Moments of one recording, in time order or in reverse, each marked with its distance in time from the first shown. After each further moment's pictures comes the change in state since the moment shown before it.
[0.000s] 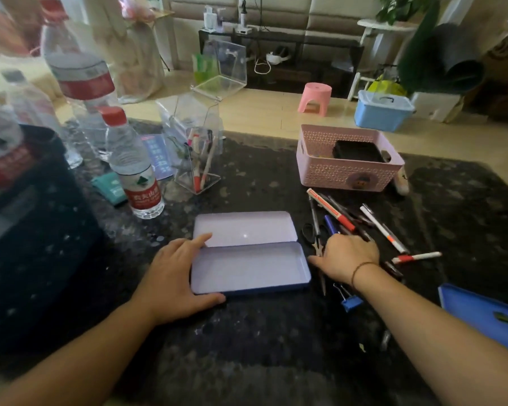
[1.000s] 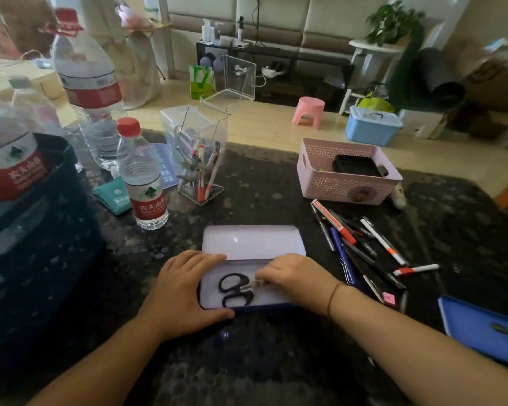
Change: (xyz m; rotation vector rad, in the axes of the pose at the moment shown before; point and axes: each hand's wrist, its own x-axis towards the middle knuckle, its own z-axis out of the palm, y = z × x) left_hand 0.004 -0.009 0.010 0.005 0.100 0.172; right_hand -0.038 -0.064 -0.020 0.095 0.154 -1.037
